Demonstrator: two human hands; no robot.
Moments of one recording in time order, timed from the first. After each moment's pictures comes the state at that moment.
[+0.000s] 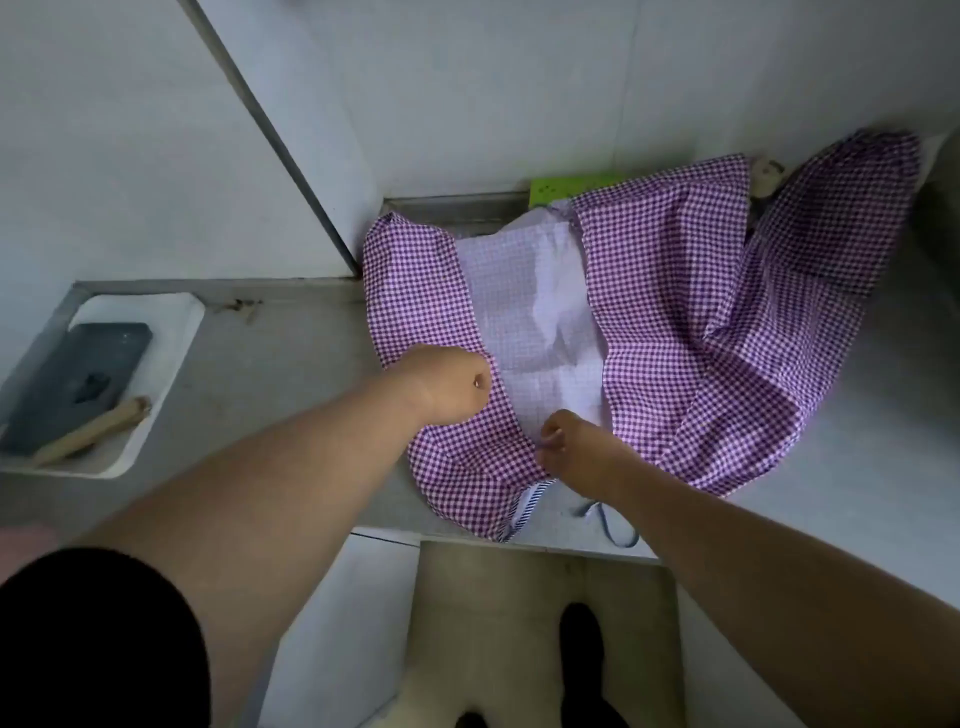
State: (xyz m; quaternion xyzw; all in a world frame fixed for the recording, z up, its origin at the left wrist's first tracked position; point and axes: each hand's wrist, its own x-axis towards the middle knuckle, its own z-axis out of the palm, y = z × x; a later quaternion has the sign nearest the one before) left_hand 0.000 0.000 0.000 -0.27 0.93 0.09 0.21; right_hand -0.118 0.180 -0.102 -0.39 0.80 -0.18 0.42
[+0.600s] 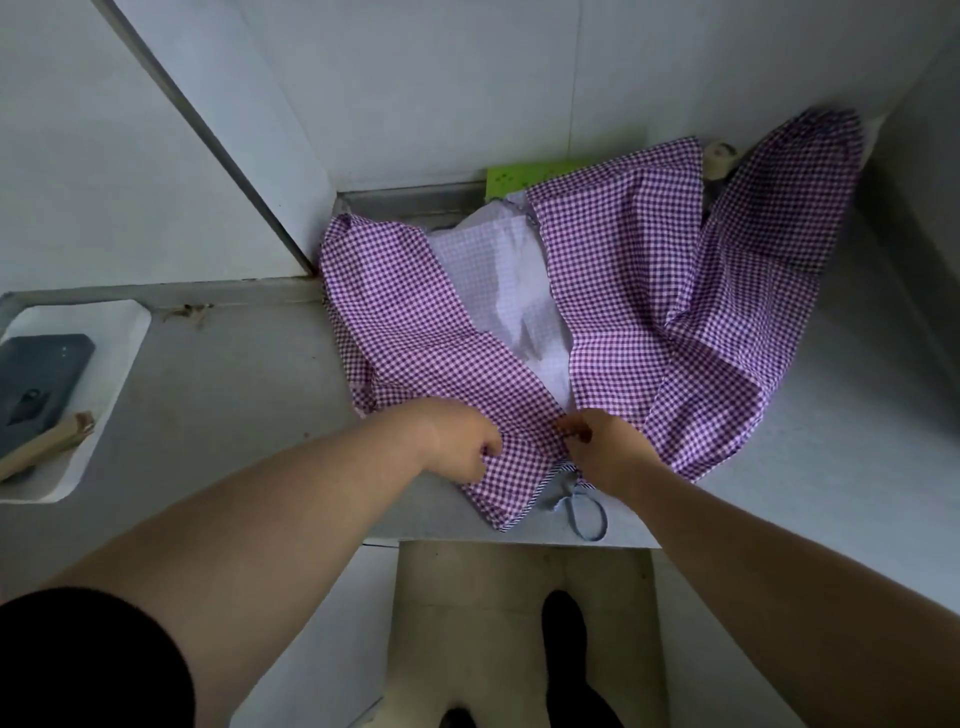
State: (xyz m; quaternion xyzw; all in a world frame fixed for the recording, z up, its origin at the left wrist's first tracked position) left_hand -0.016 0.050 -0.025 -0.14 0.89 0.12 0.42; right_hand -0.157 0.227 -0.114 -0.27 0.85 -0.24 0.39
